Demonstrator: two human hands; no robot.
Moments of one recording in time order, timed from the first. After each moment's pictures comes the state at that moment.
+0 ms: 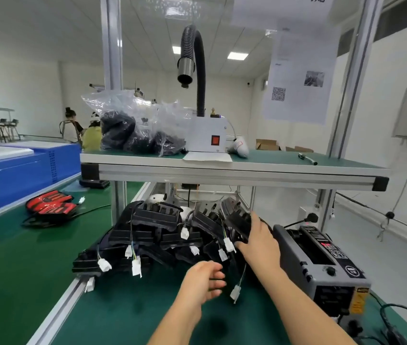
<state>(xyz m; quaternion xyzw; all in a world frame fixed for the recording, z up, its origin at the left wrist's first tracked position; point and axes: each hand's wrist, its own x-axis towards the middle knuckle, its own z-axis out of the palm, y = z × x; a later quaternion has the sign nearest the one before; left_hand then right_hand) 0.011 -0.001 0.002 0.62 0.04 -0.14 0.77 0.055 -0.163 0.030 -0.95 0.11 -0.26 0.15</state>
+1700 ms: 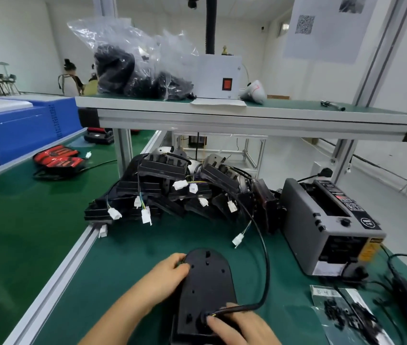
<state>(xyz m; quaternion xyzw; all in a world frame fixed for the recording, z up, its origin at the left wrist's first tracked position) -0.027 0.096 -0.051 0.86 -0.06 -0.18 0.47 -0.188 -0.085 -0.017 -0.88 -0.14 -0.05 0.45</state>
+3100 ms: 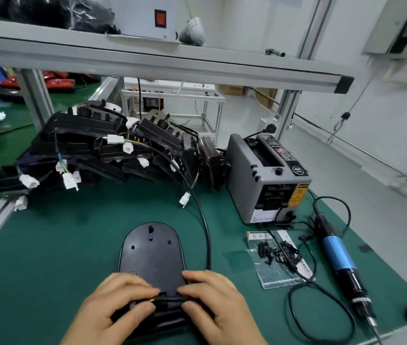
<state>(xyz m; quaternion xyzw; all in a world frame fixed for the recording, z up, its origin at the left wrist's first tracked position) -0.136 0.078 -0.072 0.82 -0.30 0.09 0.47 -0.181 -0.138 -0.088 -0.90 -0.16 -0.26 0.33</state>
